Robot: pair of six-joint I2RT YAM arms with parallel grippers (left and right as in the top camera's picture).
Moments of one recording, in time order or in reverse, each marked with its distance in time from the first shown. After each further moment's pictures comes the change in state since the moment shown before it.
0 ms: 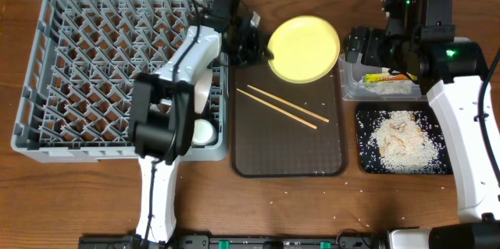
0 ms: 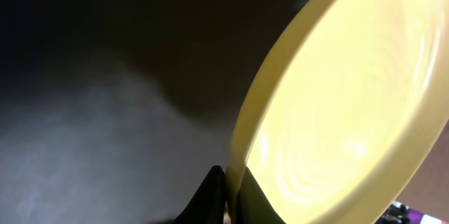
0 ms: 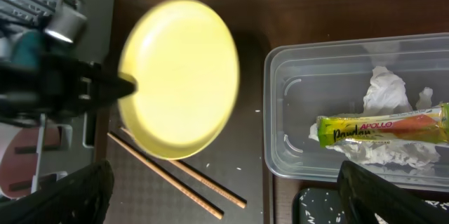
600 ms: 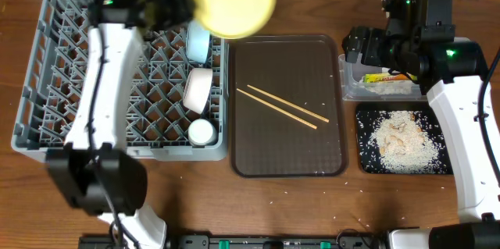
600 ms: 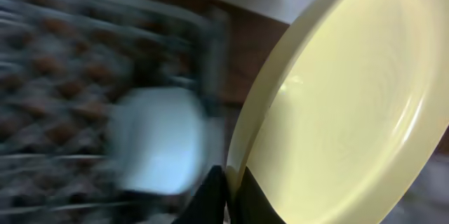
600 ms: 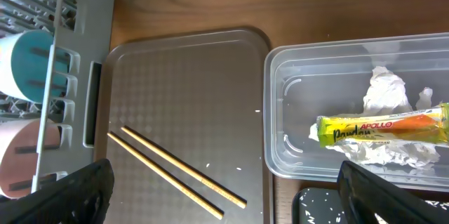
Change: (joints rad) left arm 0.249 -0.444 0.000 -0.146 -0.403 0.134; right arm 0.000 0.000 0.000 0.000 0.000 0.000
